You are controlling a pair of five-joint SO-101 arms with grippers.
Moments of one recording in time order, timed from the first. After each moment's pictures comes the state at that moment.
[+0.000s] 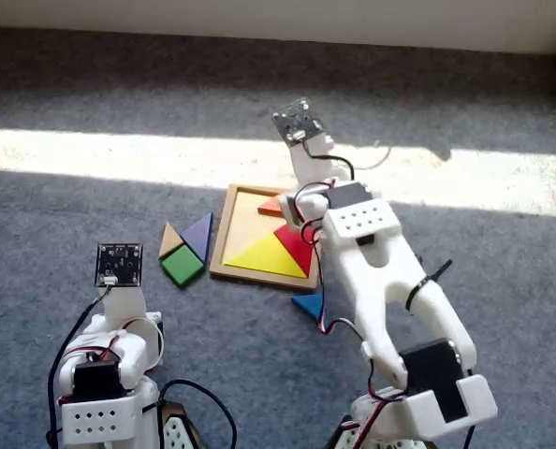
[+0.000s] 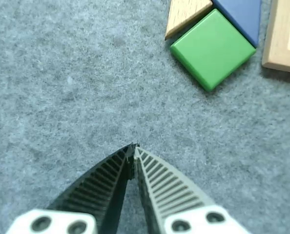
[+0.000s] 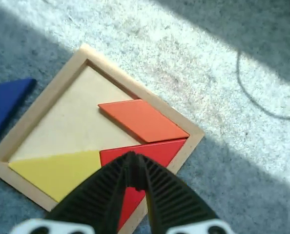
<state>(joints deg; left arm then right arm) -12.5 -101.9 96.0 75.4 0.9 -23.3 -6.1 24.0 46.5 13.4</state>
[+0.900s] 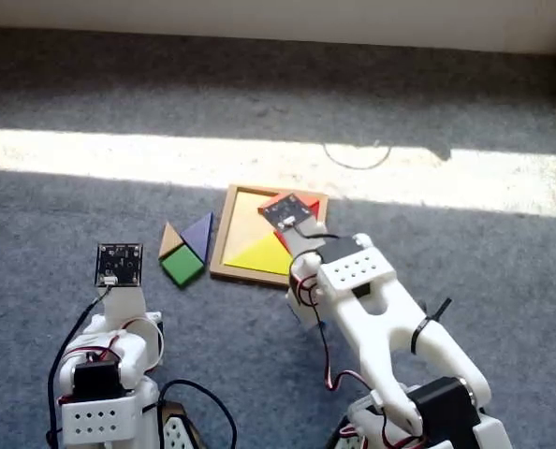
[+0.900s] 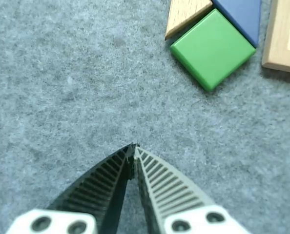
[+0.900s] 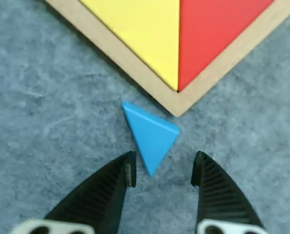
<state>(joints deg) -12.5 -101.9 96.0 75.4 0.9 -29.2 -15.9 47.7 60.9 13.5</state>
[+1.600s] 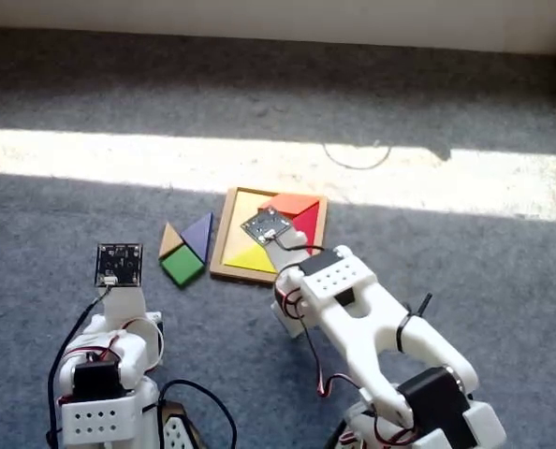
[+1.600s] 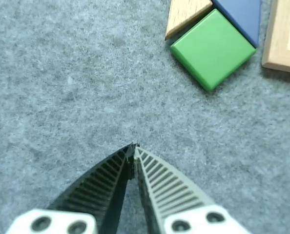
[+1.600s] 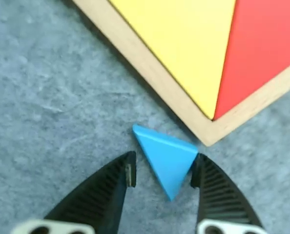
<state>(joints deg) -12.5 -101.9 96.0 75.4 0.9 -33.9 -9.1 50.1 52.7 13.4</state>
